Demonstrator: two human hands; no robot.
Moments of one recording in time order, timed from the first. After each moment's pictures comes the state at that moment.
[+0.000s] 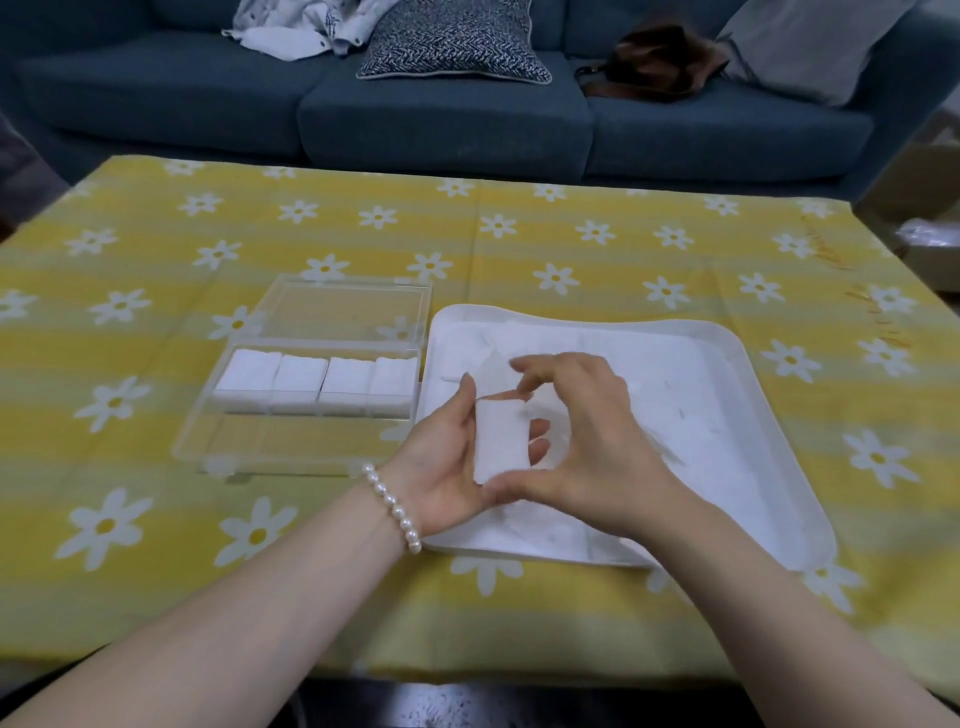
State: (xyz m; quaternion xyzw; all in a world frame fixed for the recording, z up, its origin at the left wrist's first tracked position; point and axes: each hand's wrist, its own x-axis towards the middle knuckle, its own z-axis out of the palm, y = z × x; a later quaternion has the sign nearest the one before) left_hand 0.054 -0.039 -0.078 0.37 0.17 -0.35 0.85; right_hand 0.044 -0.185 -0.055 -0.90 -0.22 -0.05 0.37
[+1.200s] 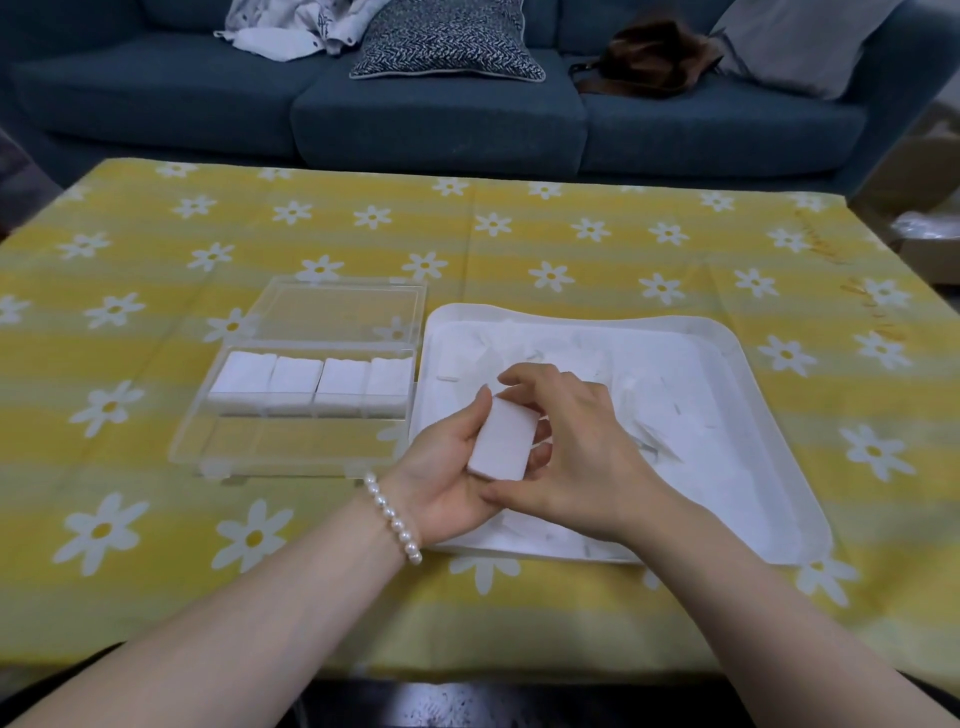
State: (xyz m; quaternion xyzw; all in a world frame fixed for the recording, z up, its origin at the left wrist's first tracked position) left_hand 0.042 -0.049 -0.067 0.33 0.13 -0.34 0.87; right_hand 0.042 -0.183 -0.059 -0.92 -0.22 0.01 0.31
